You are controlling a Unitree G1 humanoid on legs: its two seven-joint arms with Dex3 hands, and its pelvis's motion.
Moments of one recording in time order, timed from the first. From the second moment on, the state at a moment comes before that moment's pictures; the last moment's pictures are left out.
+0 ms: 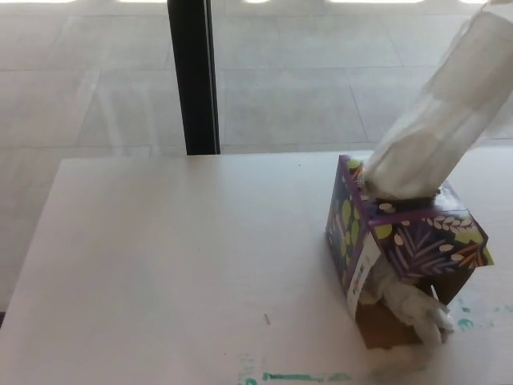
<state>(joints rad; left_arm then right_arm) 0.11 0.68 0.24 1.25 -0.02 -0.07 -0.28 -1.08 -0.82 0.09 0.66 -0.60 -0.22 -0.29</state>
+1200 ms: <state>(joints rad) 0.12 0.69 0.25 1.26 -0.02 -0.08 -0.27 -0.55 -0.95 0.30 0.48 -0.79 -0.29 -0.39</state>
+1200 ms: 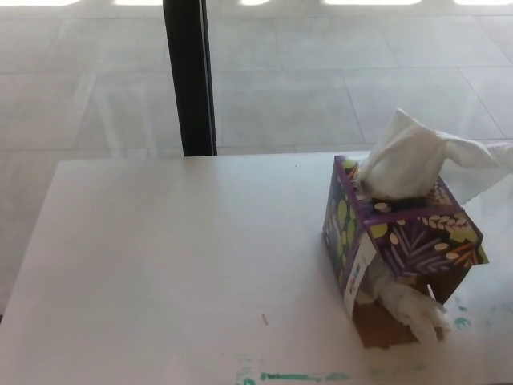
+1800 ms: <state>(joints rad) 0.11 0.68 0.26 1.25 -0.03 -0.08 -0.27 -0.39 -0.95 0.41 0.44 -0.90 -0.20 -0.22</state>
